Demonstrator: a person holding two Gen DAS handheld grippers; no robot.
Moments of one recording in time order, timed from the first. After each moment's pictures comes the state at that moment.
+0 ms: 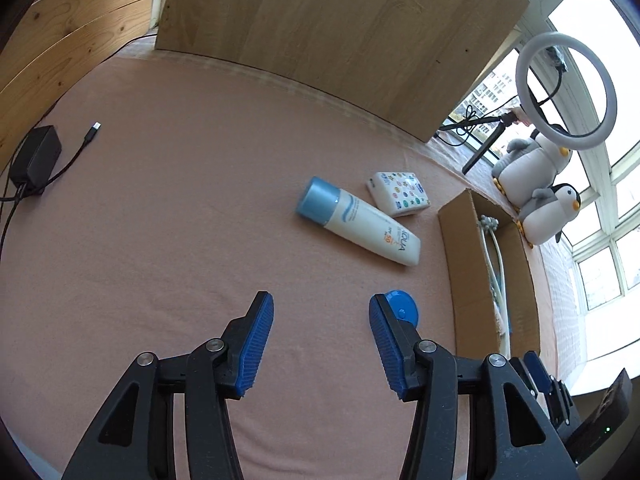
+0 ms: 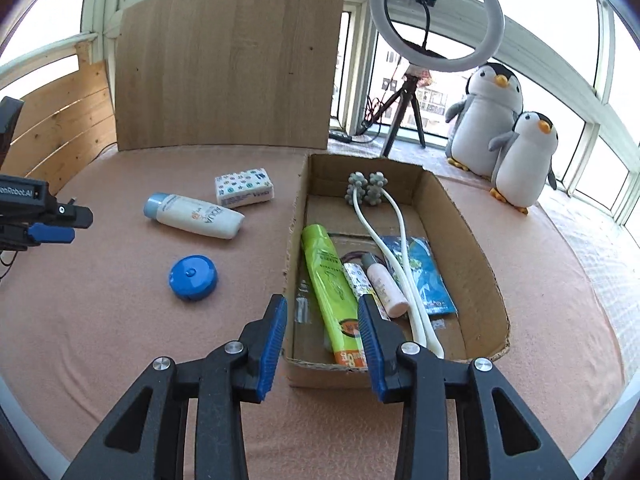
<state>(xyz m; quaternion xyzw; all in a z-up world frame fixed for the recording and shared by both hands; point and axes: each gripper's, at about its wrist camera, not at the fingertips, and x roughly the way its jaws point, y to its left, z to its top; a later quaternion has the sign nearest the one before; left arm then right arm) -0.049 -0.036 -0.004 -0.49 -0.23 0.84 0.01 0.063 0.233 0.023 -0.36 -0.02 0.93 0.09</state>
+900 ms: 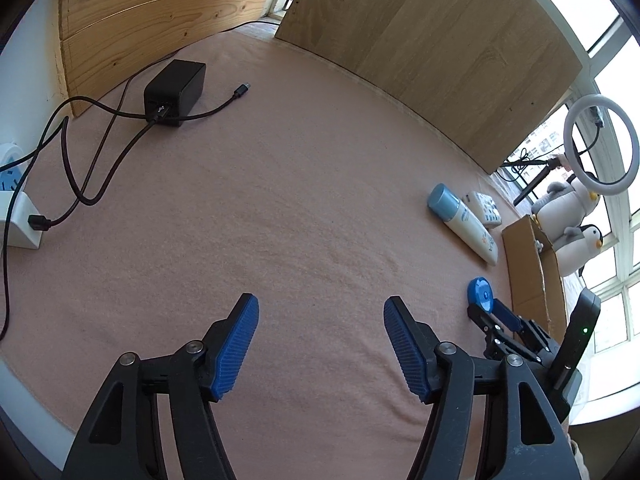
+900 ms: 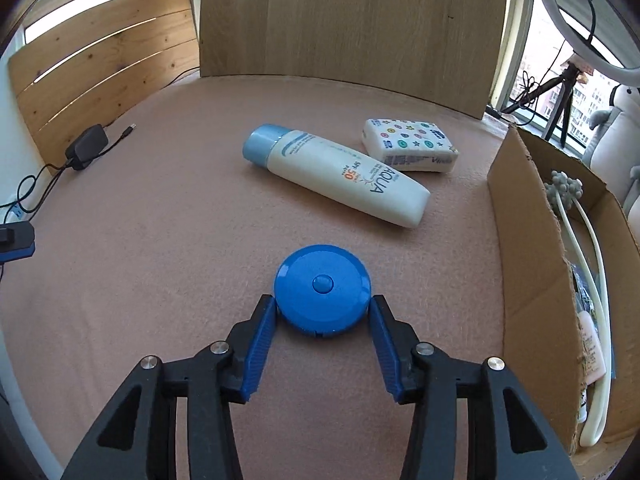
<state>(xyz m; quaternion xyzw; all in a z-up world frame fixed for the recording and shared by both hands) 0.047 -0.141 -0.037 -0.46 -0.27 0.84 -0.06 -0.036 0.147 -0.051 -0.45 -0.05 0.89 -0.07</state>
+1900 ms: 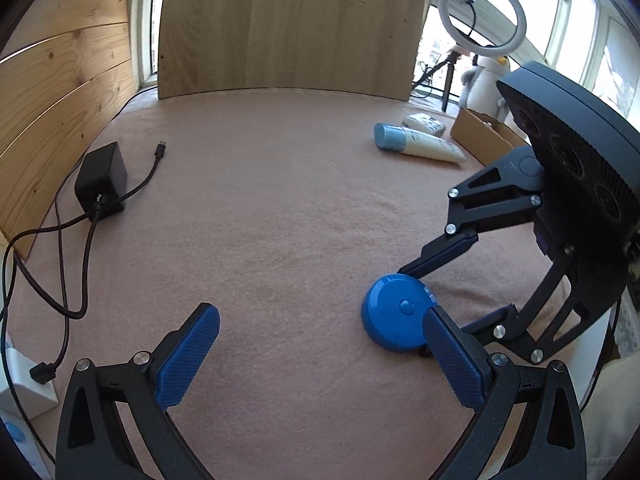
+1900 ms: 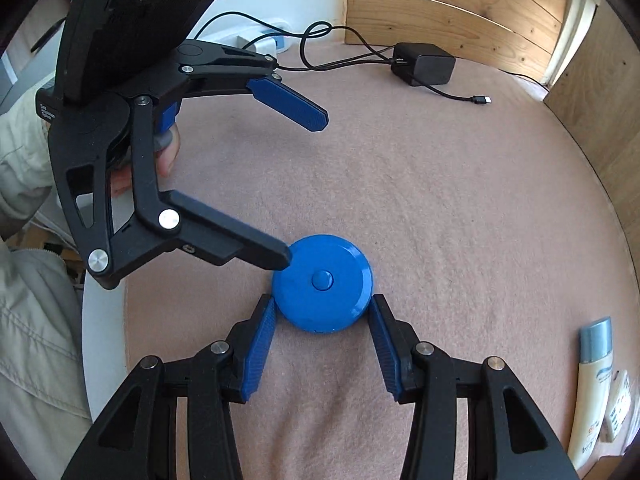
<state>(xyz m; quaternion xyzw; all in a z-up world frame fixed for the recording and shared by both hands) 0.063 -0.150 -0.065 -0.42 -0.03 0.90 0.13 -0.016 -0.028 -0.054 -0.45 -0.30 0.70 -0.47</state>
